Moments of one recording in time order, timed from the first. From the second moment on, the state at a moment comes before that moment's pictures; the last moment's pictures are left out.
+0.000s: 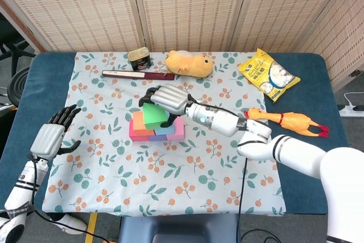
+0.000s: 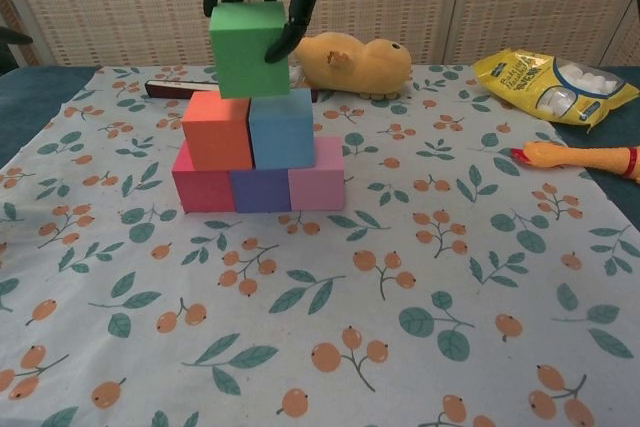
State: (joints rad) left arm -0.44 -1.24 -0.11 -1.41 1.43 1.20 -0.14; right arm 1.34 -1.36 0.21 -1.20 -1.63 0.55 0.62
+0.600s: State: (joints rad) left arm -0.45 -1.24 -0.11 -1.40 1.44 1.20 -0.15; right arm 1.39 -1.43 0.24 -1.17 -1.41 0.44 0.42
